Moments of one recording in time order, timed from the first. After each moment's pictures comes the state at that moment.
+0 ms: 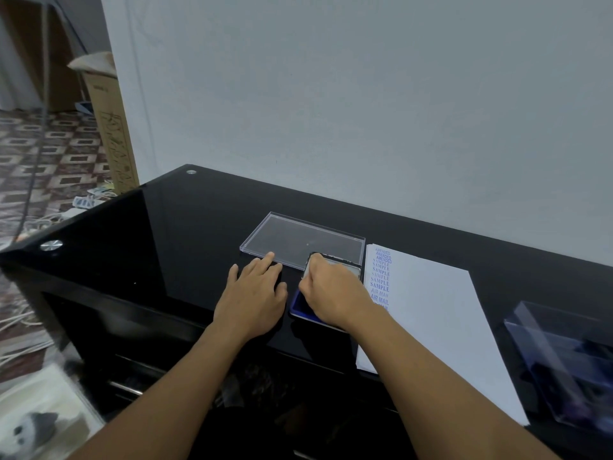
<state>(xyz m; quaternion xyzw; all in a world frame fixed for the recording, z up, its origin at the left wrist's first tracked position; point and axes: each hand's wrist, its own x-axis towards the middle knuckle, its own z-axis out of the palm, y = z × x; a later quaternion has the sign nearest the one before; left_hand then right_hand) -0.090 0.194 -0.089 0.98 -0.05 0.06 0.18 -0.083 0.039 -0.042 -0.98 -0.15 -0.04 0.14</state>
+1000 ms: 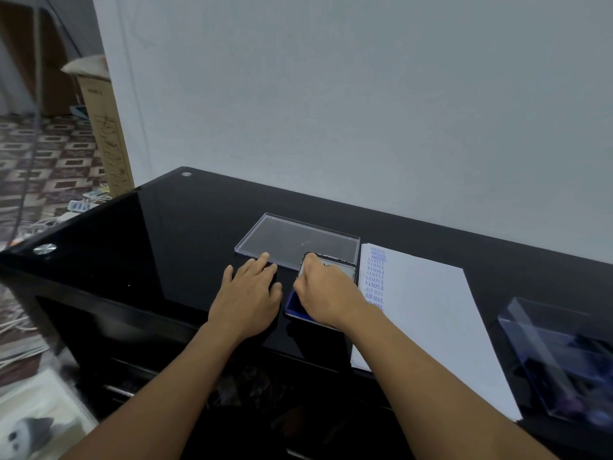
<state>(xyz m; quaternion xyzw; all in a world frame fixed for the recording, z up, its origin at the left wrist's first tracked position) -0.091 0.193 -0.087 0.98 -0.06 0.06 0.18 -0.087 0.038 -0.040 -0.97 -0.15 -0.02 0.17</state>
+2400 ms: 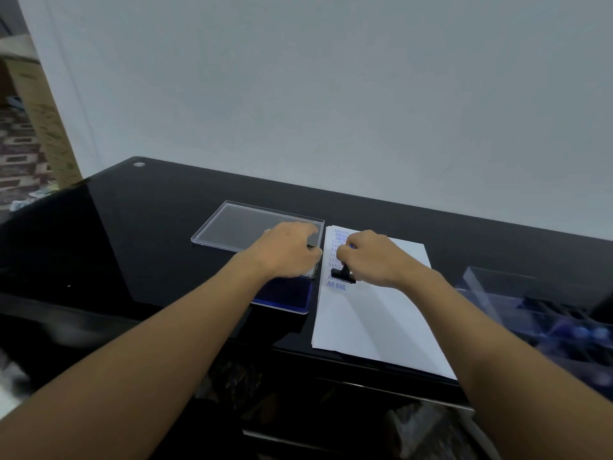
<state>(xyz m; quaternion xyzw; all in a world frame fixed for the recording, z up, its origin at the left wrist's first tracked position) -0.063 0.097 -0.011 0.95 -0.17 -0.02 0.24 -0.093 -0.073 0.008 -0.97 -0.01 0.03 0.24</state>
